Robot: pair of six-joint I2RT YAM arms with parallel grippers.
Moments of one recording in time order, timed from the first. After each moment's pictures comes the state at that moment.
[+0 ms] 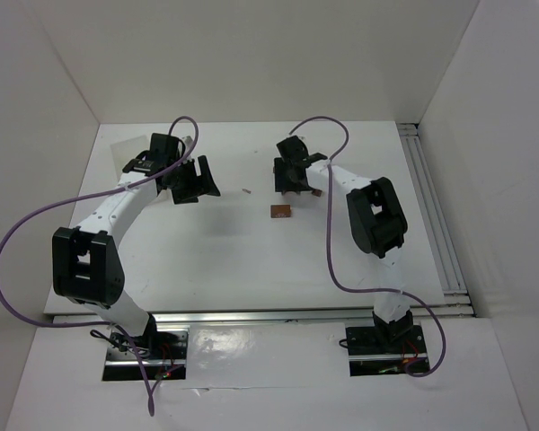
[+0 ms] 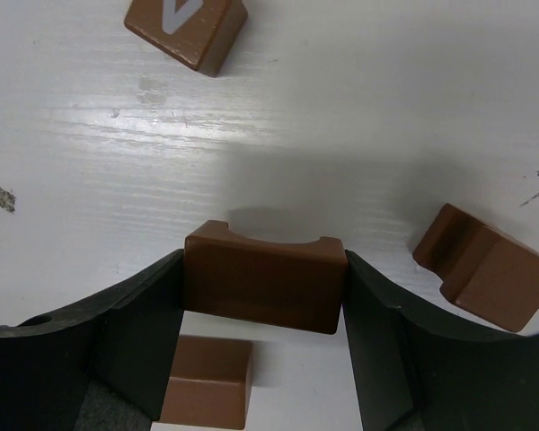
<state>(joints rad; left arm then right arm) -0.15 1.60 1.30 -0.63 0.30 -0.42 0.48 2.15 1.65 -0.45 0.22 0.38</state>
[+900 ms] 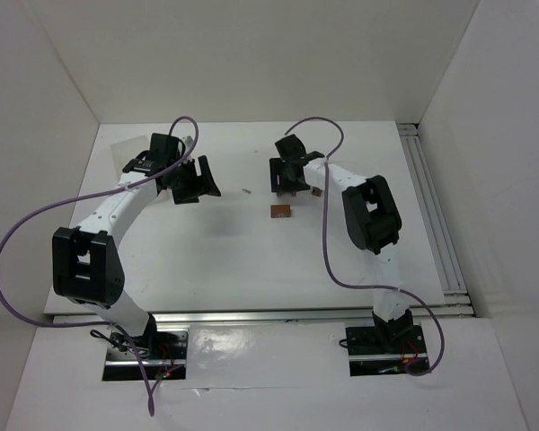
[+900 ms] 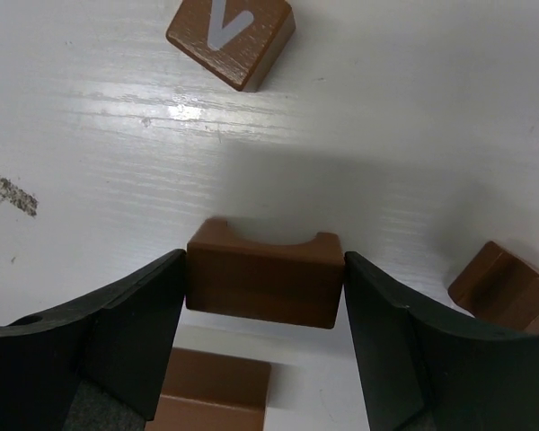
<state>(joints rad) -0.15 1.60 1.30 -0.63 0.32 -0.43 0.47 2.22 1.72 -0.46 0.14 0.35</state>
